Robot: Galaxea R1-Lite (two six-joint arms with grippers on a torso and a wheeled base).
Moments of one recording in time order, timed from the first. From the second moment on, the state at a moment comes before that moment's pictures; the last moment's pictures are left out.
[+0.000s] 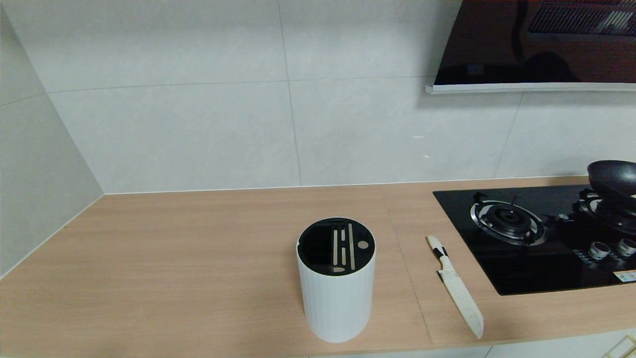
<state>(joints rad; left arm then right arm) -0.01 0.00 0.00 0.00 -0.05 0.02 0.03 0.43 -0.30 0.01 0.14 0.03</state>
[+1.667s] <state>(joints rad) -0.01 0.00 0.00 0.00 -0.05 0.02 0.34 1.78 -0.58 -0.60 -0.12 0.07</state>
